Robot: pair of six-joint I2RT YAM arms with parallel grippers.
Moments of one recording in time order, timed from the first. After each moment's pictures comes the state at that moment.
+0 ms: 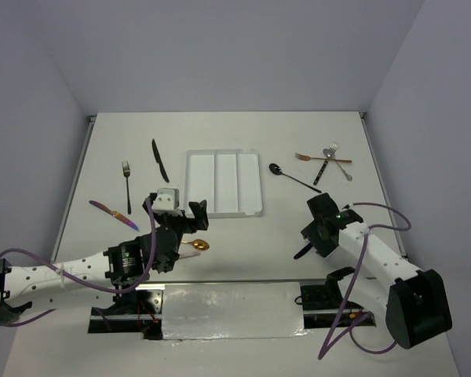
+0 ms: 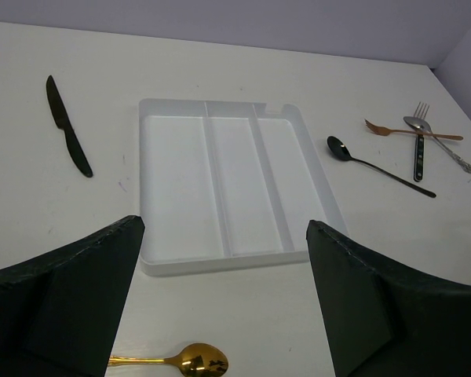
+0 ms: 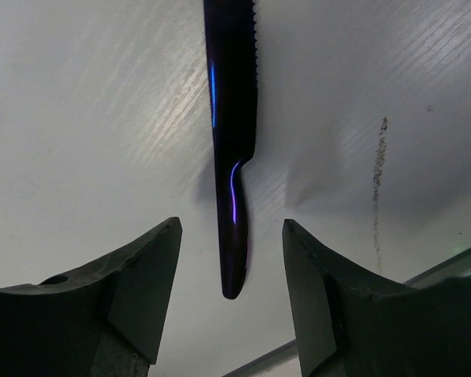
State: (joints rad) left arm -1.25 0.78 0.57 0.06 -1.10 -0.38; right arm 0.31 0.98 0.50 -0.82 0.25 1.23
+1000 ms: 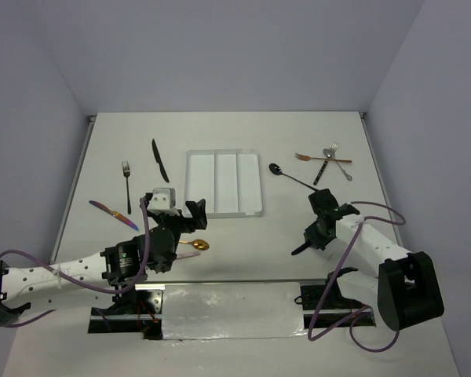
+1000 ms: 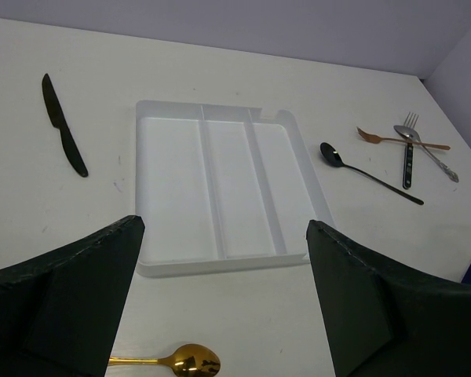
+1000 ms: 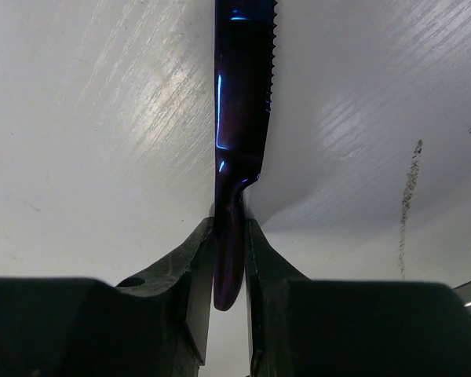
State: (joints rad) left arm -1.25 0.76 0.57 0.05 -1.10 -0.40; right arm 0.24 1.14 0.51 -0.72 0.18 1.19
